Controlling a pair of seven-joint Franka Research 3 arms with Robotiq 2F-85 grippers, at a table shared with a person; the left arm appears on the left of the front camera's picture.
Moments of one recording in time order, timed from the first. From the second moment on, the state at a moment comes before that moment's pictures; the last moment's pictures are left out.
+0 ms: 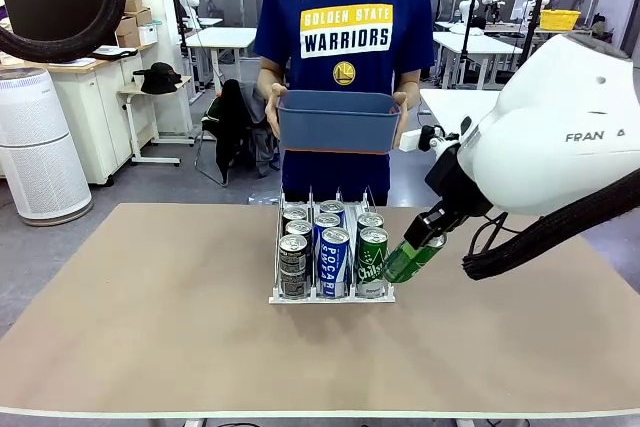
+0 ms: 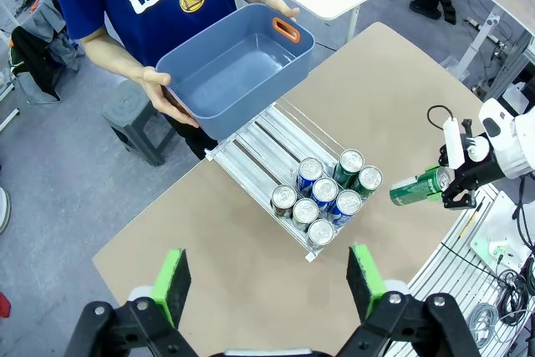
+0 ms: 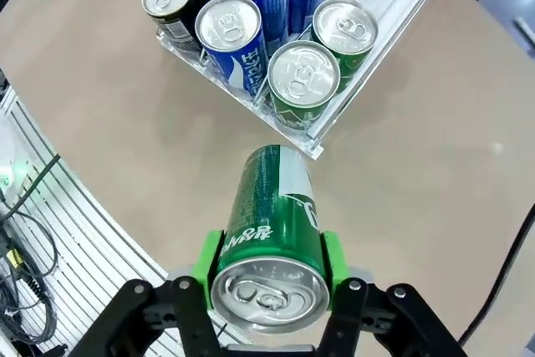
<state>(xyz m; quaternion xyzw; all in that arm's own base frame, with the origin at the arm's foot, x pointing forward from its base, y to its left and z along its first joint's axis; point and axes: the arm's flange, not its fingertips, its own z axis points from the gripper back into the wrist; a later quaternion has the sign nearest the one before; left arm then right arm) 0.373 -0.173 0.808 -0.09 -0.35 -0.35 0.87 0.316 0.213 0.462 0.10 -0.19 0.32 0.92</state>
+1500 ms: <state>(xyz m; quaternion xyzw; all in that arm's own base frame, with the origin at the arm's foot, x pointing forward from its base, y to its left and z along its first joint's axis) 0.373 -0.173 0.808 -0.09 -0.35 -0.35 0.87 0.335 0.229 0.438 0.12 -0.20 0.25 0.94</state>
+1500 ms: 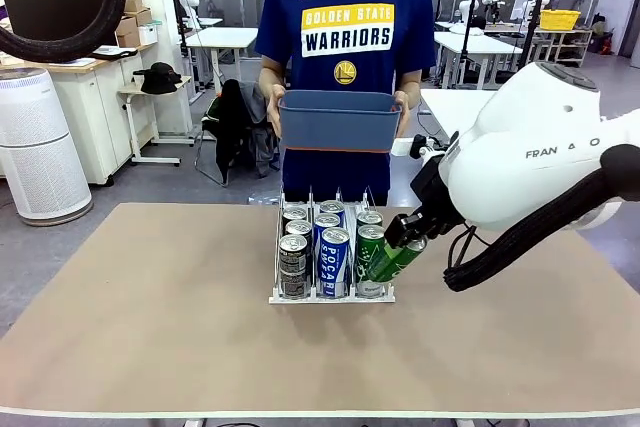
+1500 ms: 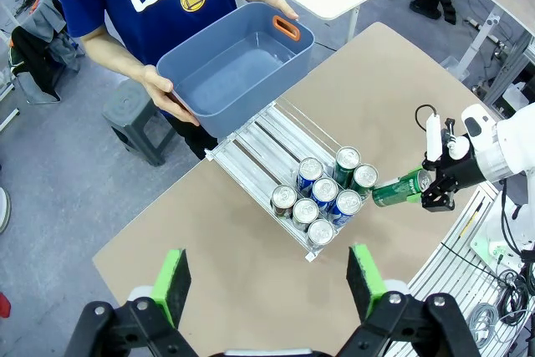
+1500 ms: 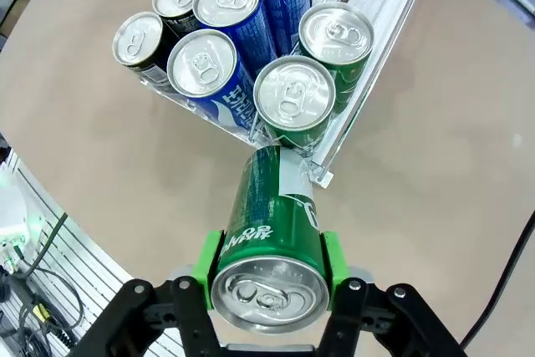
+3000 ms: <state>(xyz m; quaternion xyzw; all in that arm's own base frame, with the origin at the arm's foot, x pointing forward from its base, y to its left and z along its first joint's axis) 0.373 -0.173 0.808 -0.09 -0.35 -0.35 0.87 0.388 0.250 0.392 0.11 -0.20 0.23 0.95</state>
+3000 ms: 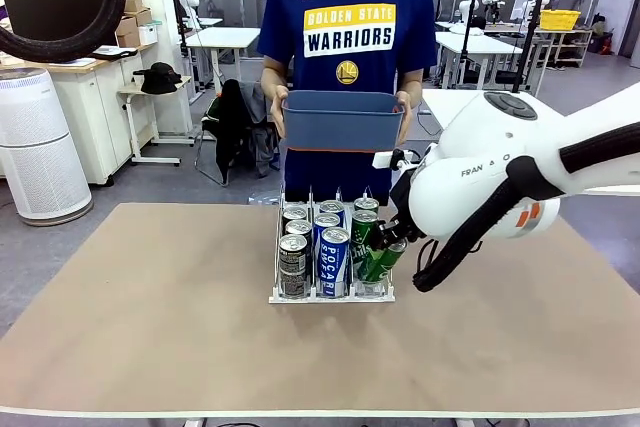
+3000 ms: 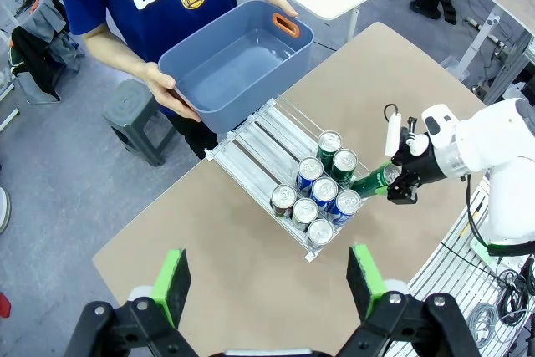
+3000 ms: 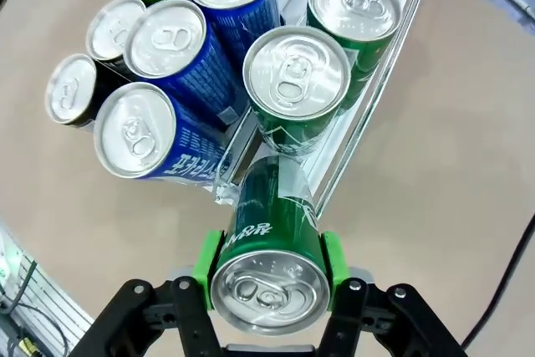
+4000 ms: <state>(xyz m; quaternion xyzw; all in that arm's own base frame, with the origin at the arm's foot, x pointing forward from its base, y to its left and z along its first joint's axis) 0.373 -0.173 0.808 -0.09 -0.35 -0.35 0.87 0.428 0.295 0.441 0.08 -0.06 0.28 0.96</state>
